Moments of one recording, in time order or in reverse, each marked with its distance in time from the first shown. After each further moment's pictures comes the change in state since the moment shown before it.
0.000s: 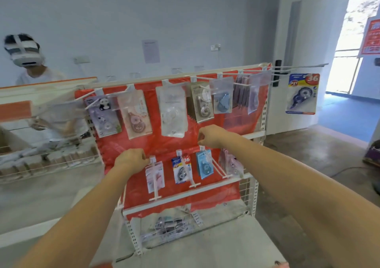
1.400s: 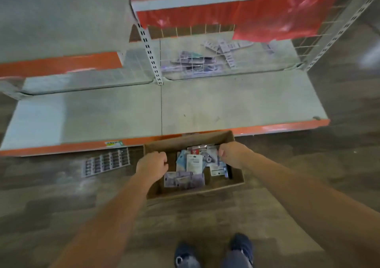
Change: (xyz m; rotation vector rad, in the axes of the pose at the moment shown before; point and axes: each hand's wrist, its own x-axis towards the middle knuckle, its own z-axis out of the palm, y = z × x) left_hand -0.279 -0.147 0.559 -0.071 -0.690 -0.106; right_hand -0.168 -0.044 0.629 0.118 -0.848 0.054
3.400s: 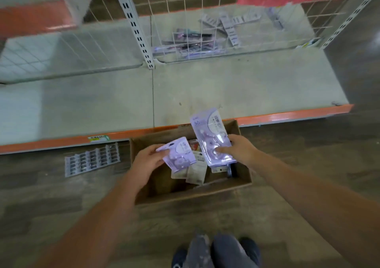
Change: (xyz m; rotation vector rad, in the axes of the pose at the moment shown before) left_hand 0.077 -0.013 0.088 -1.376 0.022 -0.219; right_hand 0.084 0.044 0.069 0.912 0.123 0.045
